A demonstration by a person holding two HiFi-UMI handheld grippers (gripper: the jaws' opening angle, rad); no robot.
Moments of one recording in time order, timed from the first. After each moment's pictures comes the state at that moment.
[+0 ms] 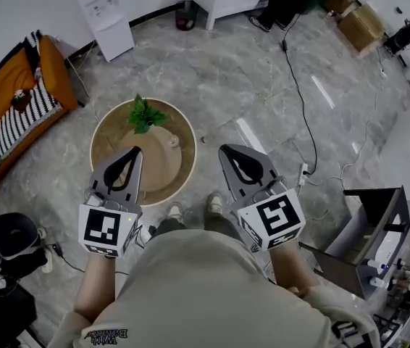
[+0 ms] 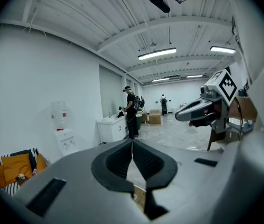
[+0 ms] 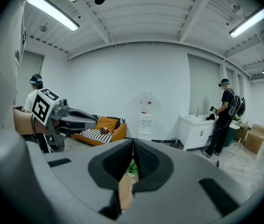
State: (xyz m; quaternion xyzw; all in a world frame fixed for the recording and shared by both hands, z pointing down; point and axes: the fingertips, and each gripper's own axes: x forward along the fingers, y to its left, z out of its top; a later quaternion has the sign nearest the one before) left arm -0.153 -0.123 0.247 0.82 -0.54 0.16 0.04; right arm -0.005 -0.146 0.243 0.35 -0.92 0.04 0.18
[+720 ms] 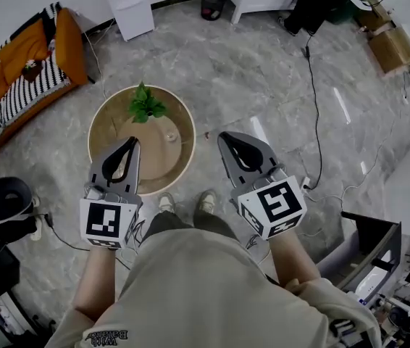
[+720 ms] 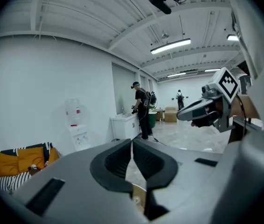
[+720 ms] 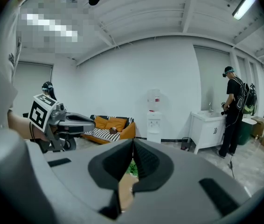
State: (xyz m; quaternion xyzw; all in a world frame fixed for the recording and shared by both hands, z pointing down) left arm -0.121 -0.171 0.269 0.76 -0.63 0.17 0.06; right arm 0.024 -0.225 0.267 0.27 -0.94 0.07 0.17
